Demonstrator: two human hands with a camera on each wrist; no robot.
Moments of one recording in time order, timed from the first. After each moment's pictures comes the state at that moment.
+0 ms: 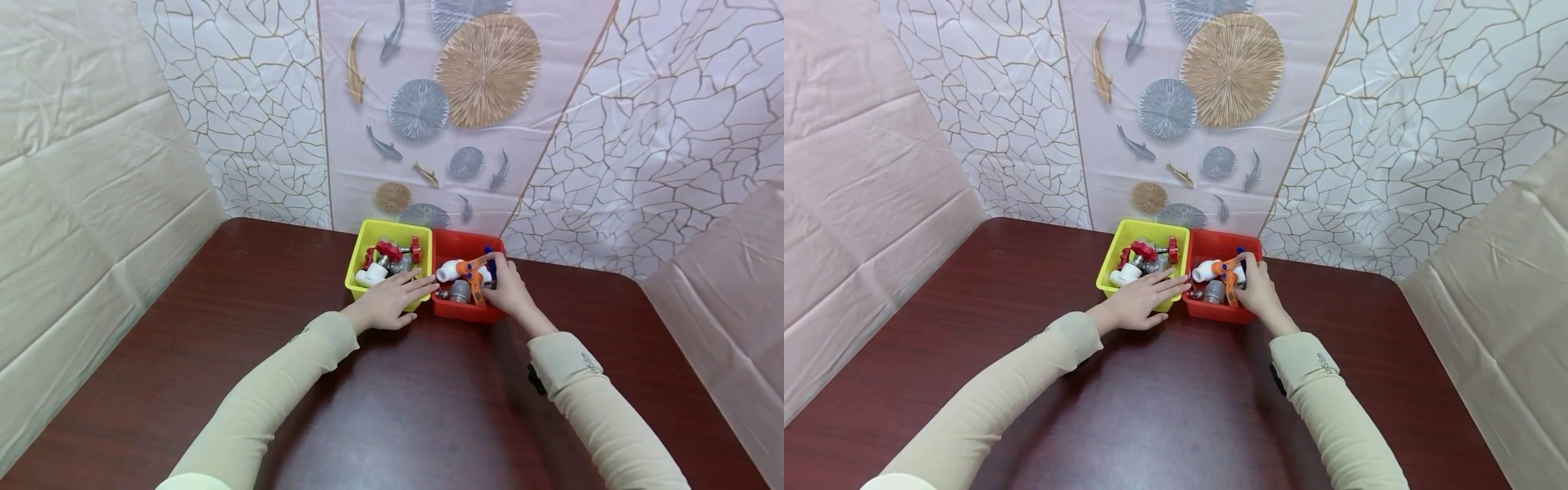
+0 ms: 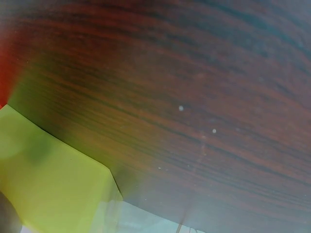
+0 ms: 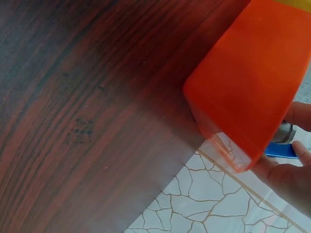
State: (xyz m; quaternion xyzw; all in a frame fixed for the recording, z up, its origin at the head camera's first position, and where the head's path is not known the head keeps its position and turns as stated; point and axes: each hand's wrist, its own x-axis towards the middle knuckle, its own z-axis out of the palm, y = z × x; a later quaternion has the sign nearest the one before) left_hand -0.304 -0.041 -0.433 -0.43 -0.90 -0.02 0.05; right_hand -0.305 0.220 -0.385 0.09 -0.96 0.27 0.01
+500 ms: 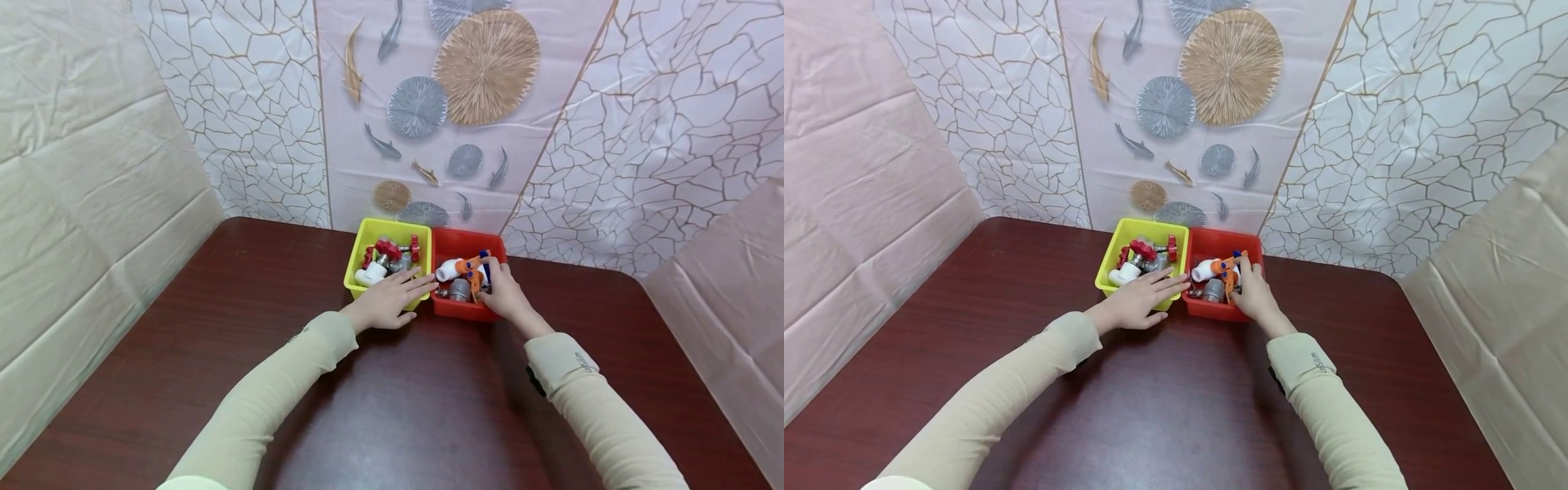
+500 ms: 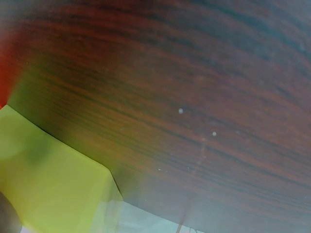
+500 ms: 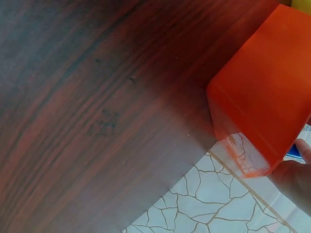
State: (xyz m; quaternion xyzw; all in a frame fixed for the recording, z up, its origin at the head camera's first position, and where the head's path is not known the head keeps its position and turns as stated) left_hand -0.304 -0.041 -0.432 -0.43 -0.90 -0.02 0.05; right_hand -0.310 0.221 -0.401 0.11 -0.96 0.24 -0.01
